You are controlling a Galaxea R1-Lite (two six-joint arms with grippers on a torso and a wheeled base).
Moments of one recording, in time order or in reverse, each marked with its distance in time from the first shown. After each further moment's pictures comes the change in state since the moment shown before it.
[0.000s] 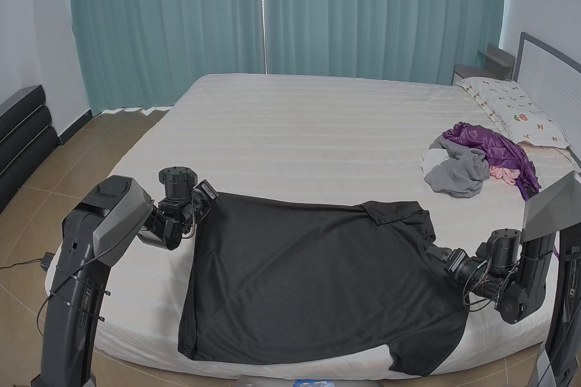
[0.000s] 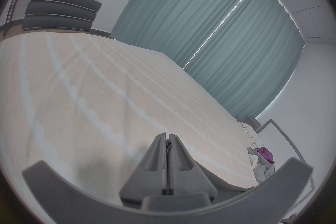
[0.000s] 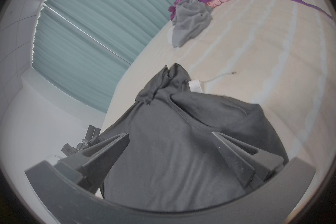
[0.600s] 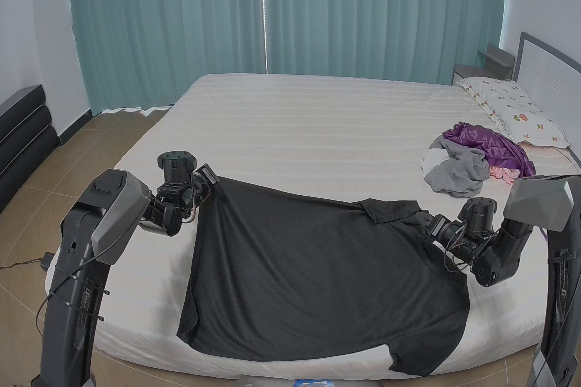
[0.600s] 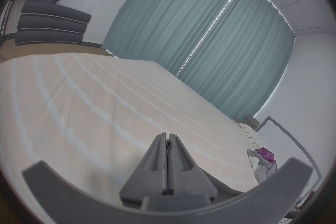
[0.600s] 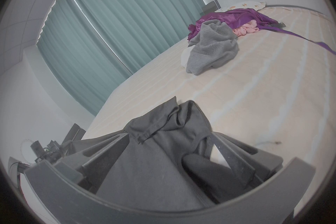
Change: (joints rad) left arm 0.009 -0.005 -0.128 0.058 0.006 0.089; right arm 0.013 0.089 -0.483 0.286 -0.156 -0.188
